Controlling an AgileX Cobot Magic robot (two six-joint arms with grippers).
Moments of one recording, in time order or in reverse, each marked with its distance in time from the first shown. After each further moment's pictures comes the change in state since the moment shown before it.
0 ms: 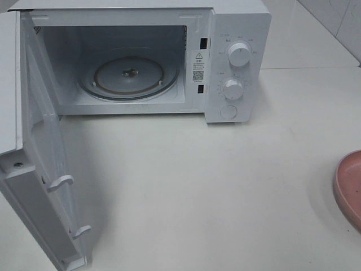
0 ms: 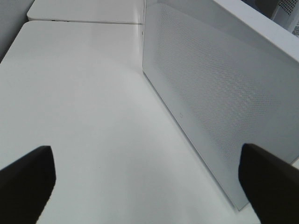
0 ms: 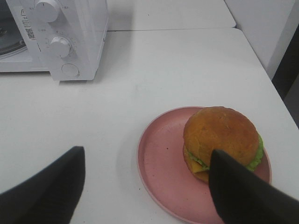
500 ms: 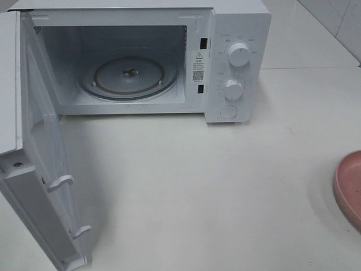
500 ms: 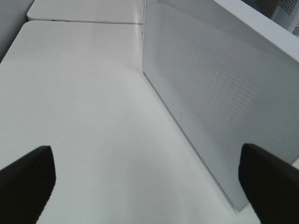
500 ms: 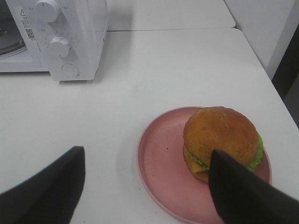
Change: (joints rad) left arm 0.000 0.000 0.000 0.000 0.000 0.000; right arm 0.000 0.000 0.000 0.000 0.000 0.000
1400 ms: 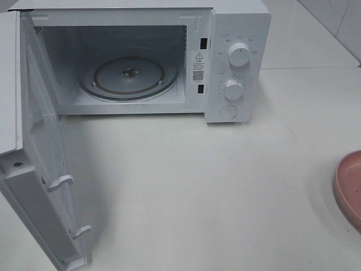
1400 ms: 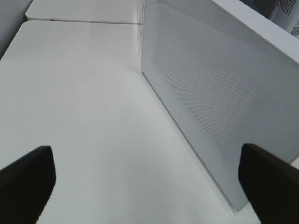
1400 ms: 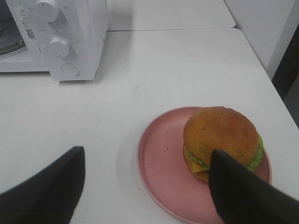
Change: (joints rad) left arm 0.000 0.000 0.000 -0.003 0.000 0.000; right arm 0.000 0.000 0.000 0.000 0.000 0.000
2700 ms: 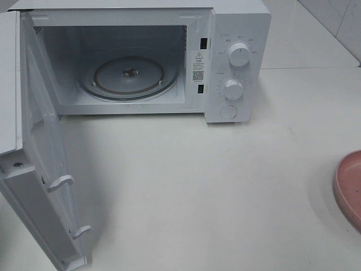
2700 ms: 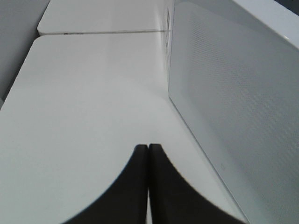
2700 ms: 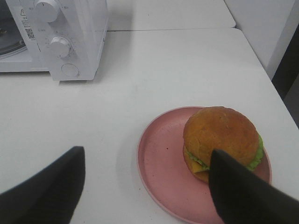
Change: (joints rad) left arm 0.000 0.579 0.095 0.085 -0.632 0.023; right arm 0.000 0.000 0.000 0.000 0.000 0.000
